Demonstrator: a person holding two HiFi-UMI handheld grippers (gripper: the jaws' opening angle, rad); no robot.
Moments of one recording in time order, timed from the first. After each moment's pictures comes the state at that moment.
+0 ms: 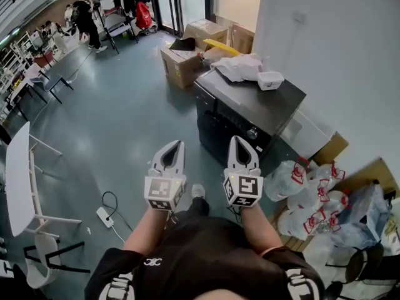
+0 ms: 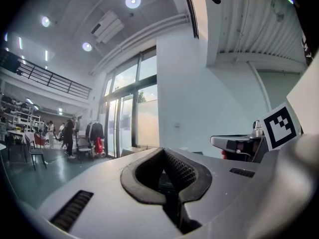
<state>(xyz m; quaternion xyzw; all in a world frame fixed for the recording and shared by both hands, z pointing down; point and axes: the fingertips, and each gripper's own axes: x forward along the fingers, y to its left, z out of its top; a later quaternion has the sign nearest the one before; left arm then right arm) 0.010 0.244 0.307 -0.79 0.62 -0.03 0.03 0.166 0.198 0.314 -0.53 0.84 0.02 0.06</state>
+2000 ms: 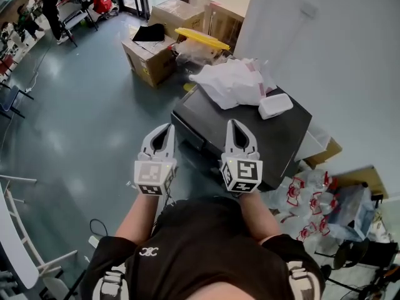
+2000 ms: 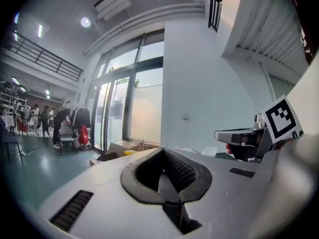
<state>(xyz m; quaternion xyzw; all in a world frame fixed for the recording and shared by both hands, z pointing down) -0.072 -0.196 0.353 -0.83 0.56 -0.04 -0.02 0.102 -0.216 0.340 -0.58 0.81 0.01 -0.02</state>
